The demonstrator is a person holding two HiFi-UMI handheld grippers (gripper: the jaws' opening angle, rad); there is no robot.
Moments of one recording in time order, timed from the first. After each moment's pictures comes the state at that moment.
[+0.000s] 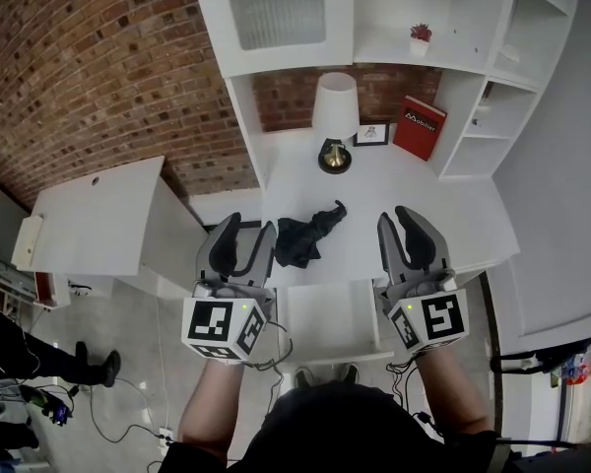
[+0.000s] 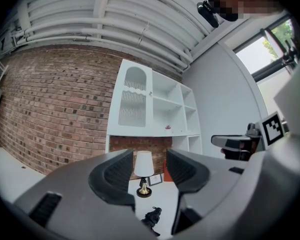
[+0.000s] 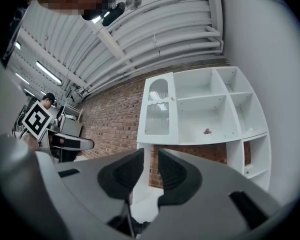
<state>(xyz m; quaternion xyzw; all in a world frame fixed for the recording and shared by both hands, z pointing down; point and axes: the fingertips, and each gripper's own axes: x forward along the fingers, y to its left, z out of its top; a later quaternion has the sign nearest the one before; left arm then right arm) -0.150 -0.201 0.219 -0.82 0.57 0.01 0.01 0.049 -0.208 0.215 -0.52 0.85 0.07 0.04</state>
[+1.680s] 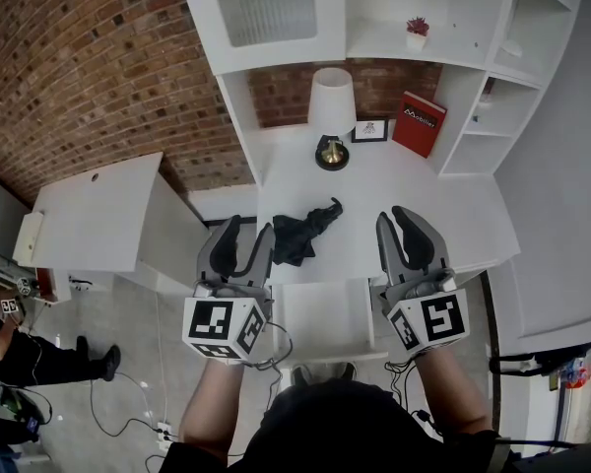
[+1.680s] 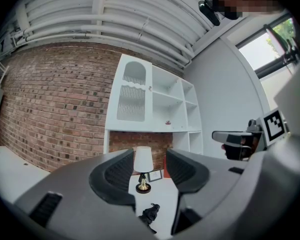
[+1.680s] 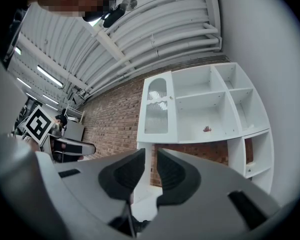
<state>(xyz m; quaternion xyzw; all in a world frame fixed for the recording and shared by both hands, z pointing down) -0.131 -0.208 0.235 -0.81 0.58 0.00 -0.01 0.066 -0.215 0.221 -0.50 0.86 0.06 0.05</state>
